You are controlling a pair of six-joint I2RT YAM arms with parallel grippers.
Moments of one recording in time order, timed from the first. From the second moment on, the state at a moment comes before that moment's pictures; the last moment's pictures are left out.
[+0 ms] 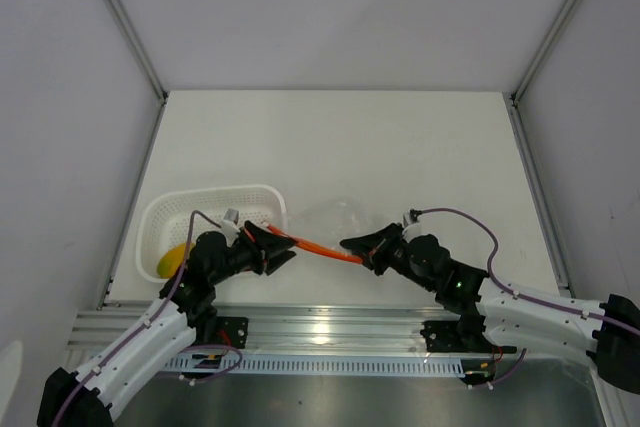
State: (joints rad) left arm -0.52 0.45 0.11 0.02 0.34 -1.54; right arm 1.06 0.83 0.33 0.26 0.18 1.70
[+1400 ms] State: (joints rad) left arm -0.55 0.79 0.65 -0.36 0.37 -0.92; right arm 1.09 1.20 1.15 -0.52 0.22 0.76
